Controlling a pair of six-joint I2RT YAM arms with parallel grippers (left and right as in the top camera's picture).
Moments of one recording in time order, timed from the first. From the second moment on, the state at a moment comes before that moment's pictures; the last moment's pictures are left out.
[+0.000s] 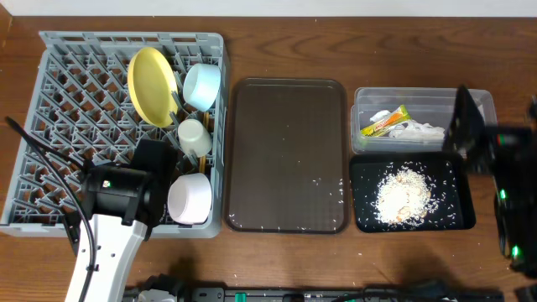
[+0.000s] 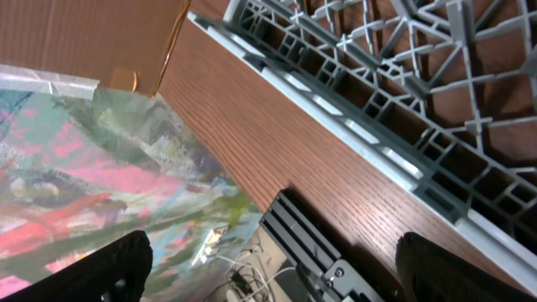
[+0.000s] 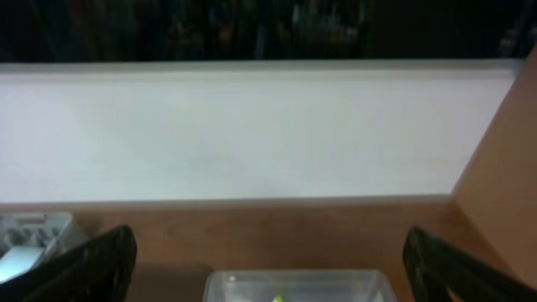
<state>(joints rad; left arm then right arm) -0.16 1.10 1.11 -1.70 -0.73 -0.69 0.26 0.79 1.38 -0.66 0.31 0.08</state>
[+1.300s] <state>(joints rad) -0.16 1.10 1.11 -1.70 -0.73 -0.69 0.01 0.01 0.01 -0.07 -0.04 0.06</state>
